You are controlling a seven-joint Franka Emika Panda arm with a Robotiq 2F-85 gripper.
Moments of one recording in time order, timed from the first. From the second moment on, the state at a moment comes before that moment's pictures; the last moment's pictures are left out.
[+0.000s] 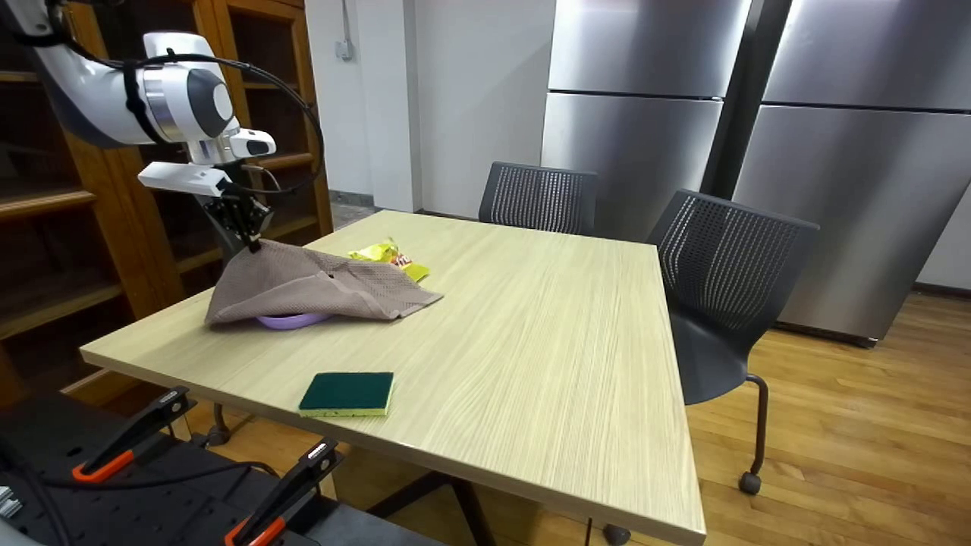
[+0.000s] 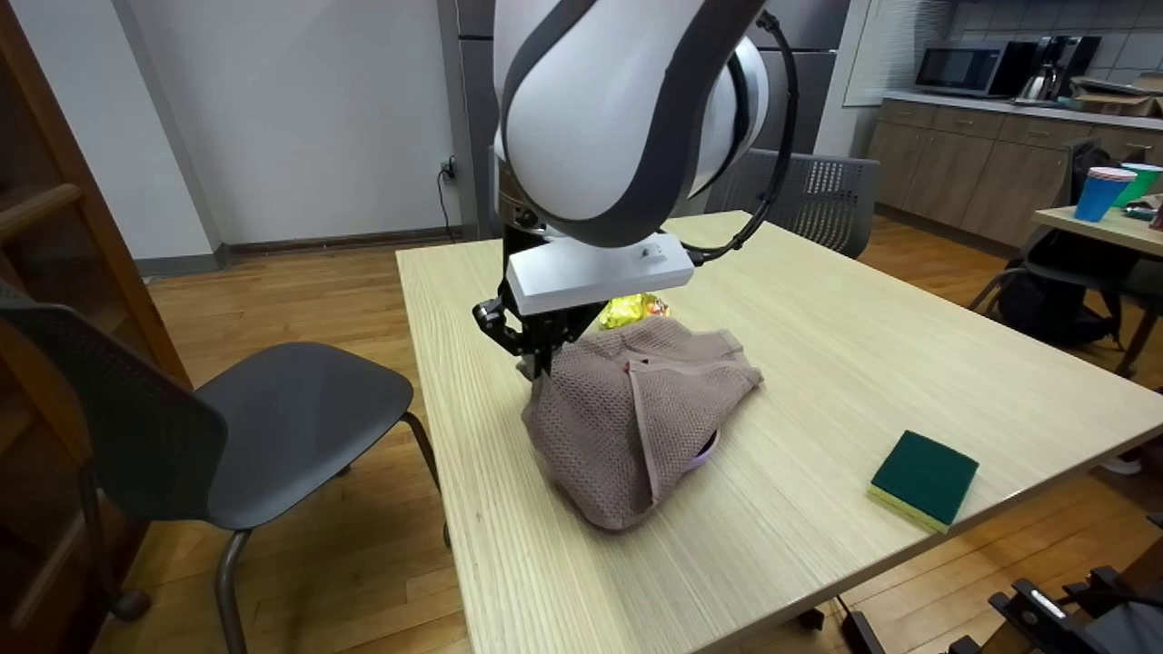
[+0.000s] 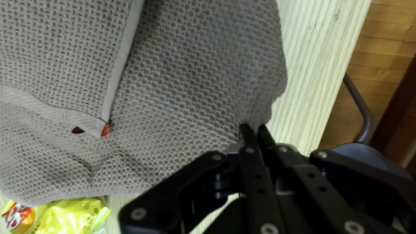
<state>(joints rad) 0.58 0.54 -0.05 -2.06 -0.12 2.76 0.47</state>
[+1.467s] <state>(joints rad) 0.55 0.60 -0.08 -1.94 -0.11 2.63 0.58</state>
